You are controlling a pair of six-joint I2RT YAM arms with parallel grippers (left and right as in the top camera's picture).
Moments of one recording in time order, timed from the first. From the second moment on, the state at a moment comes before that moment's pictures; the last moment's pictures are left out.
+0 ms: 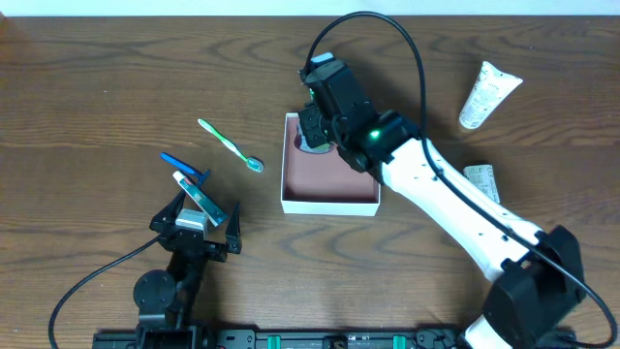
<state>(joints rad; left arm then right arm) 0.00 0.01 0.02 -0.10 0.23 0.04 0.67 1.77 1.49 -0.51 0.14 0.27</state>
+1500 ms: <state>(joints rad) 0.00 0.01 0.02 -0.10 0.23 0.04 0.67 1.94 1.49 -0.34 0.17 0.32</state>
